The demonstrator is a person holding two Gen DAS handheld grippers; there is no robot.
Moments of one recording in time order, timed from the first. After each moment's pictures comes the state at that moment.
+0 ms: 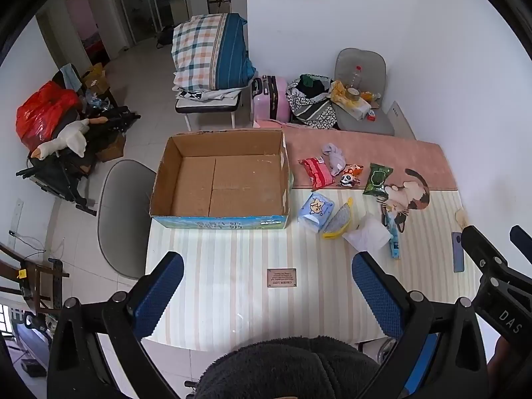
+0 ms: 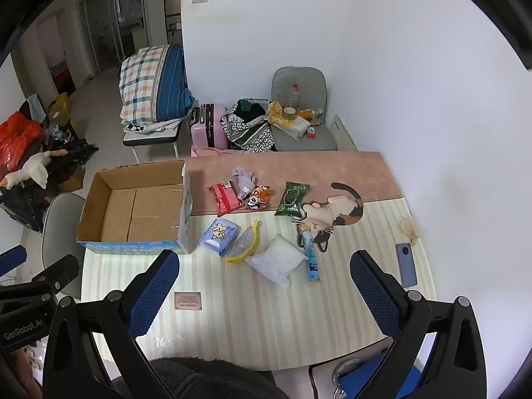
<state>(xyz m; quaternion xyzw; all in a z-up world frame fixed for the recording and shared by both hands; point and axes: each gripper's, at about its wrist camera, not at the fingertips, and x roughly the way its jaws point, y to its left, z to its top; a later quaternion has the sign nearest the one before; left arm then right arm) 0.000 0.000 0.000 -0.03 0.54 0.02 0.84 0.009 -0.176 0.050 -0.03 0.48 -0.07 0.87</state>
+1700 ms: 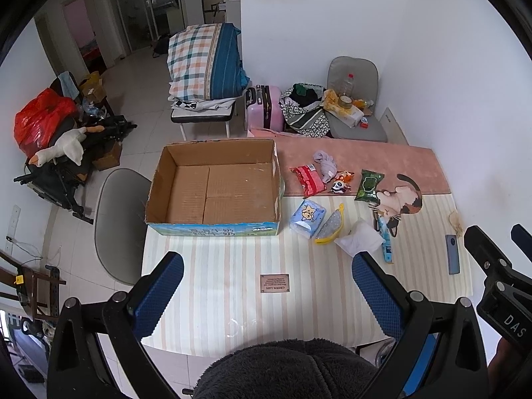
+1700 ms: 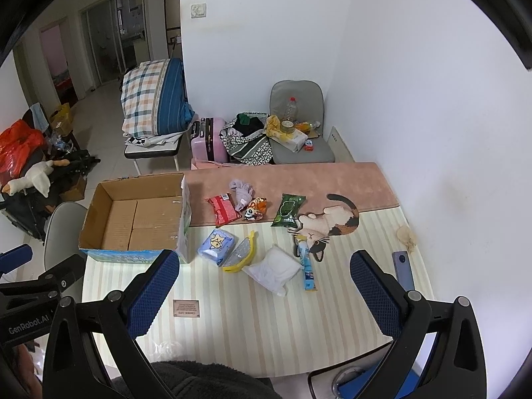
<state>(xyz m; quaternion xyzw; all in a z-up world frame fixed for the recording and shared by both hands) 0.003 -0.010 0.018 -0.03 0.52 0.01 0.85 -0.007 -0.190 0.069 -0.02 0.45 -0.07 0.89</state>
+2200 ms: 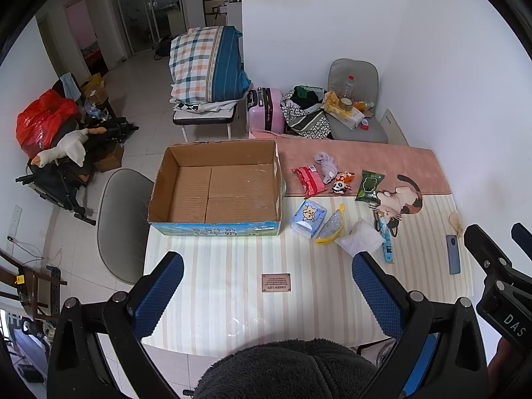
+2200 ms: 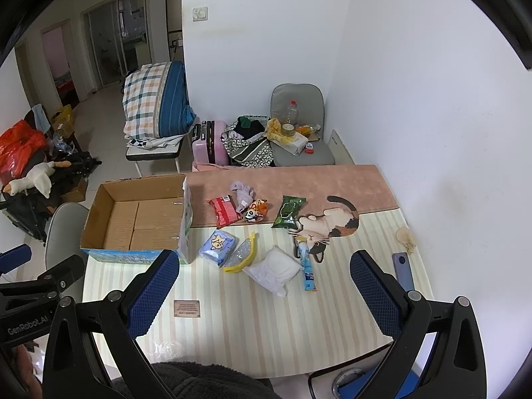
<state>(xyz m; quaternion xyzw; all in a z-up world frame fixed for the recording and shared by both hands) -0.002 -0.009 0.020 -0.03 0.52 0.01 0.85 -0.017 -0.191 0.074 -0.02 0.44 -0.07 0.89</state>
